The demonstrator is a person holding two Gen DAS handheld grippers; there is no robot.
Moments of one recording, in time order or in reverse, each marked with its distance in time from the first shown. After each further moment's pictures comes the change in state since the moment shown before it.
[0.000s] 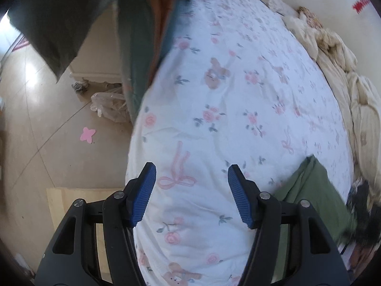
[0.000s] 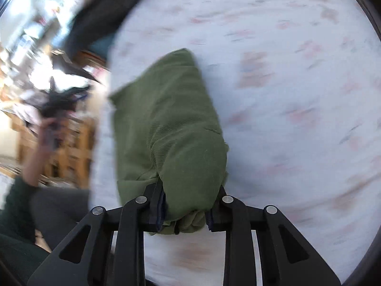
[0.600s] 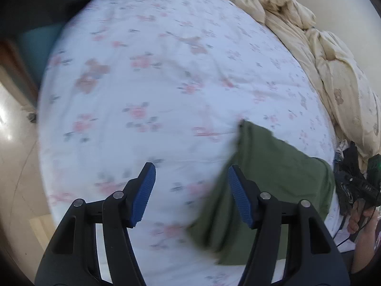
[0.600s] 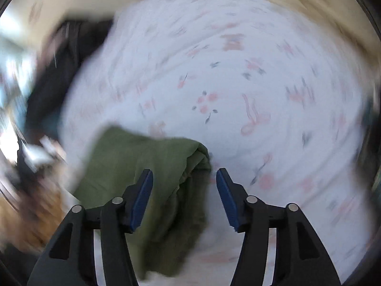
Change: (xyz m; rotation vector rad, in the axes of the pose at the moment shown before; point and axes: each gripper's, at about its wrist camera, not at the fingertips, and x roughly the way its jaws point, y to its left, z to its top) left arm 0.041 -0.156 -0.003 0.220 0.066 -0.148; right arm -0.061 -0.096 0.005 0.384 -0.361 -0.087
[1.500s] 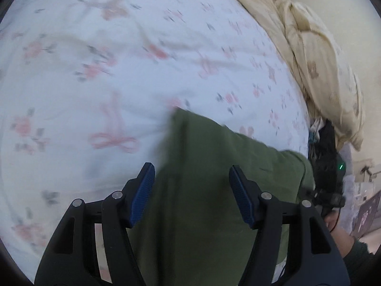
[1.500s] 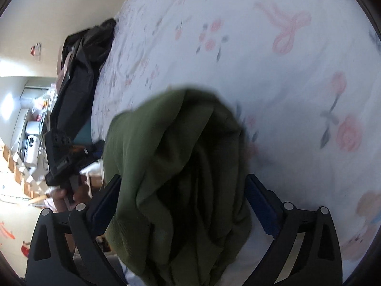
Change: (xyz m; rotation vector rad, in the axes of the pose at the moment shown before) left arm 0.080 -0.049 0.022 0.069 0.176 -0.248; right arm 0.099 -0.030 -0.031 0.162 0.174 0.290
